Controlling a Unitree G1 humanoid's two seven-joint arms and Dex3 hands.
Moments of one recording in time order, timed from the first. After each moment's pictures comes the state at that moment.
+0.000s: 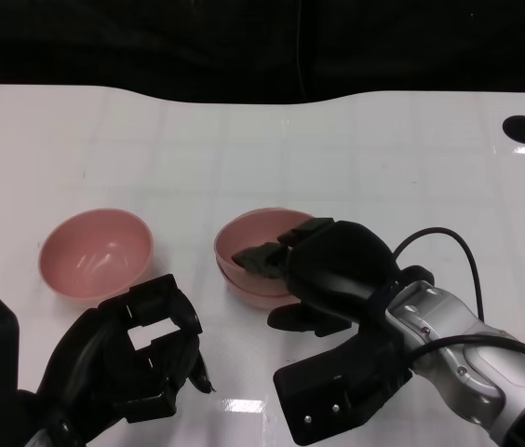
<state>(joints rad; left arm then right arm) 0.09 0.11 0.06 -0.20 -0.44 0.38 -0.42 -0.55 -0.20 0.66 0.34 -0.92 -0.07 0.03</state>
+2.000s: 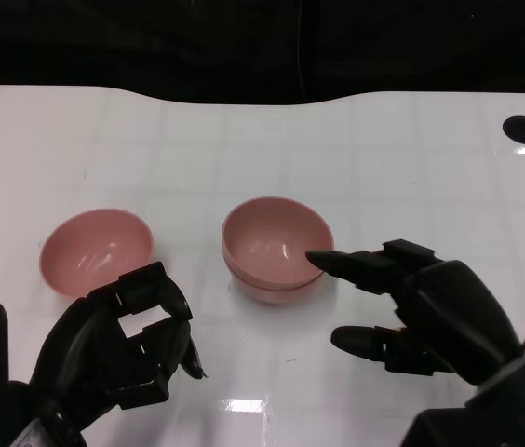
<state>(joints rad) 0.06 0.09 0.09 -0.16 -0.45 0.35 -0.42 -0.11 -0.32 0.33 0.05 -0.58 -0.38 -0.18</state>
